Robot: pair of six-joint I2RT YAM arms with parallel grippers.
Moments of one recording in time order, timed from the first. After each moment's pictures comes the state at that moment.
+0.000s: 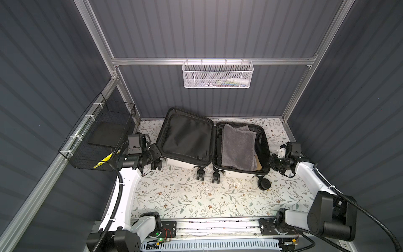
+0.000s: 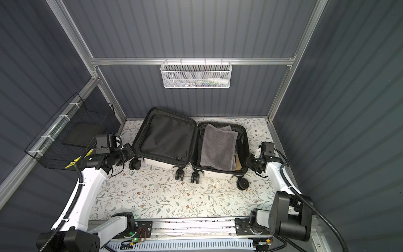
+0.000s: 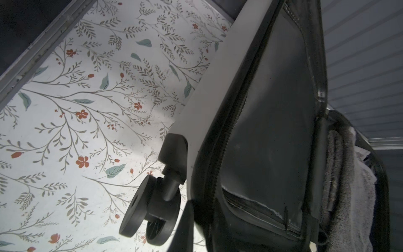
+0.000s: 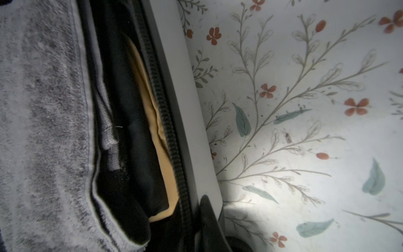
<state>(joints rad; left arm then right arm) 0.02 1.08 1.08 -0.79 0.14 -0.49 -0.17 1.28 0.78 -0.57 -0.36 0.40</state>
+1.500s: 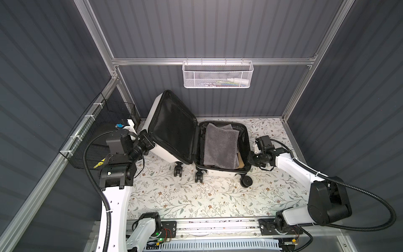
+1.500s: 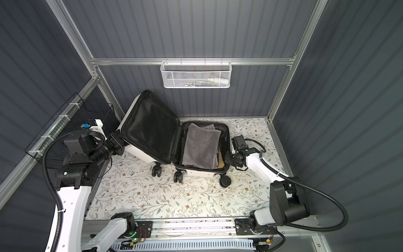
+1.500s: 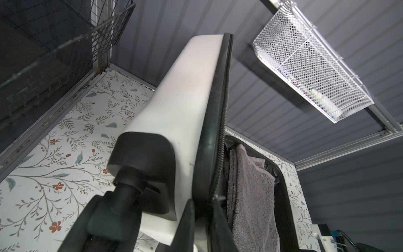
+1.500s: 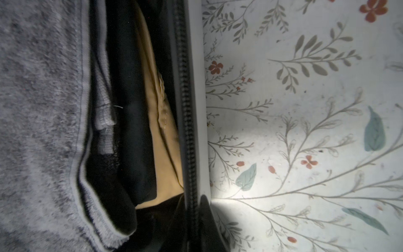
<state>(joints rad) 0.03 0.93 1.29 -0.74 0.20 -0.50 0.28 1.44 0.94 -0.58 -0.15 0.52</state>
